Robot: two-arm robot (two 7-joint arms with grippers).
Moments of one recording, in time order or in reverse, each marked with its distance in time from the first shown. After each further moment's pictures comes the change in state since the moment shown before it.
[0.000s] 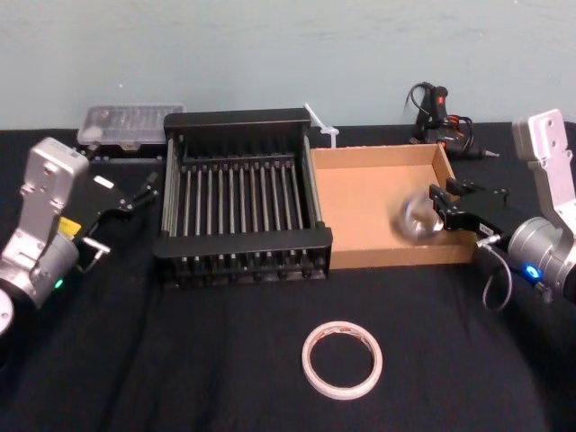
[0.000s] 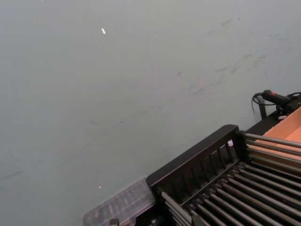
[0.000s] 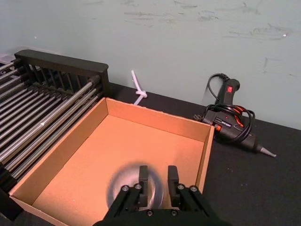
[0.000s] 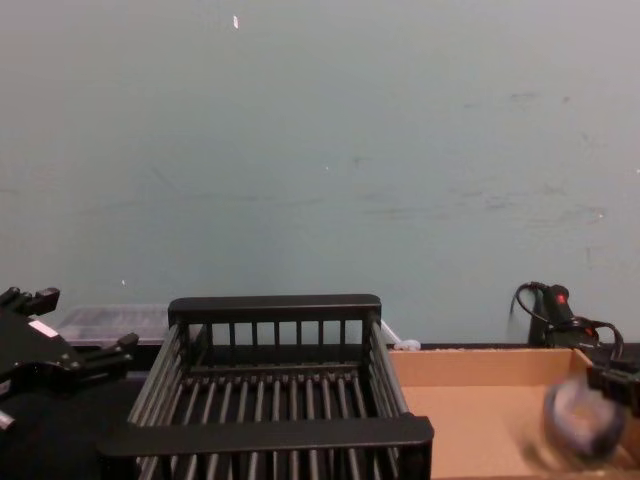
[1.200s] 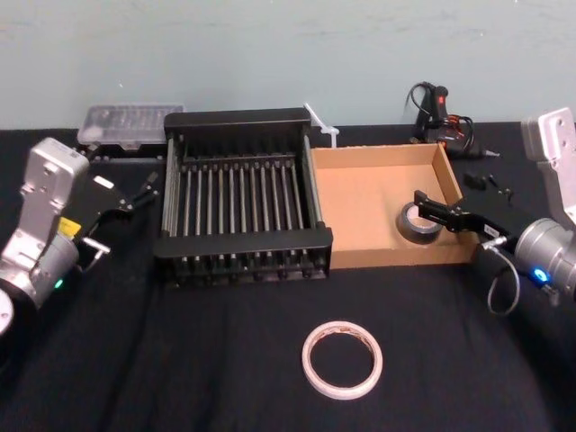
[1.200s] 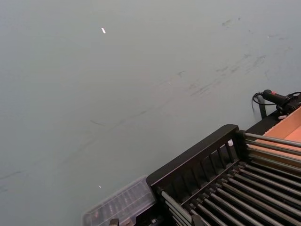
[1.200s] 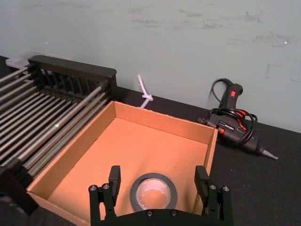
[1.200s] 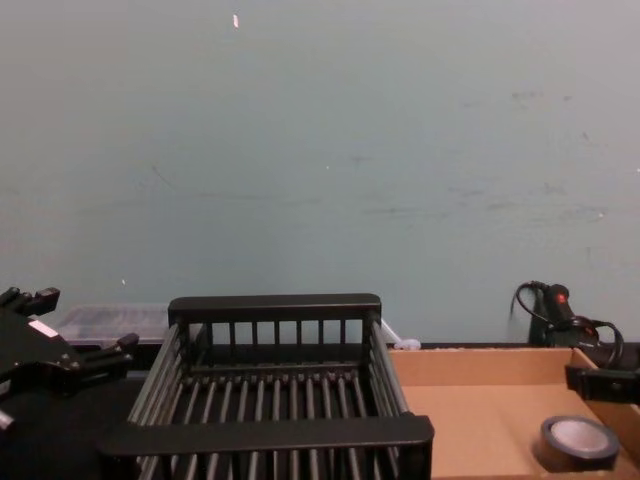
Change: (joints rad) left arm 0.000 0.000 0.000 0.000 0.000 0.000 0.000; right arm -0.042 0.017 0.021 -0.073 0.016 0.016 0.017
